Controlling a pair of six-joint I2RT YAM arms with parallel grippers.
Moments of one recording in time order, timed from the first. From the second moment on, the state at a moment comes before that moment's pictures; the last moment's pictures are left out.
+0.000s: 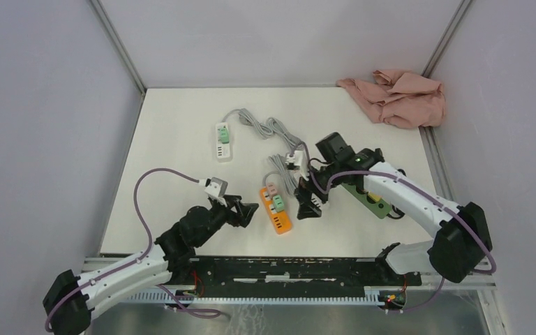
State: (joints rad) left arm -0.91 0.53 0.11 0.26 -0.25 -0.42; right arm 0.59 1.32 1.02 -0.78 -0.75 -0.46
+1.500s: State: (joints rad) left arm -0.86 0.59 0.07 0.40 0.02 -0.57; right arm 0.67 1.59 1.12 -0.75 -0.47 -0.47
